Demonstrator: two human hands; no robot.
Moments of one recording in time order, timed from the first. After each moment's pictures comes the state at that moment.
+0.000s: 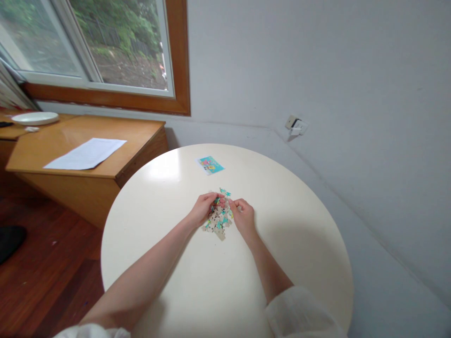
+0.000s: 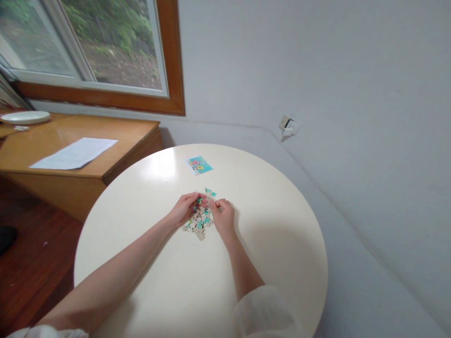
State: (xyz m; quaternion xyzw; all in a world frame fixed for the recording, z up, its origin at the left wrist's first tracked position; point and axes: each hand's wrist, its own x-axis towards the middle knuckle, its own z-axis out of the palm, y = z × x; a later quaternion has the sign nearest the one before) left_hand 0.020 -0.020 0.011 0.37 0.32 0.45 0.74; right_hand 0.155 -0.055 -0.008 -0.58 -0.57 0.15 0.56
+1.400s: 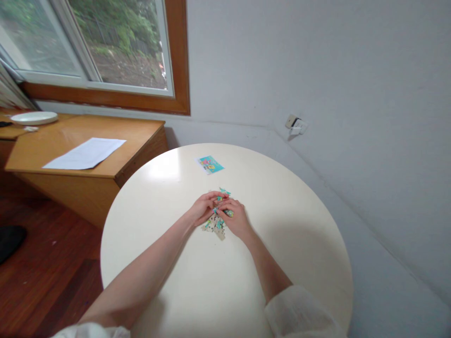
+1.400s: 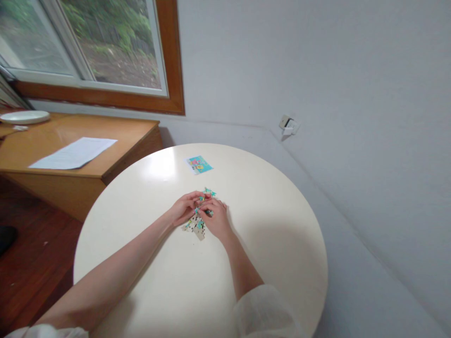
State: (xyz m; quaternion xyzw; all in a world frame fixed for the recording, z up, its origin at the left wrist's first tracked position) left_hand 0.014 -0.019 0.015 0.38 0.21 0.42 0.80; right_hand 0.148 -0.060 -0.005 -0.52 -0.71 0.15 0.45
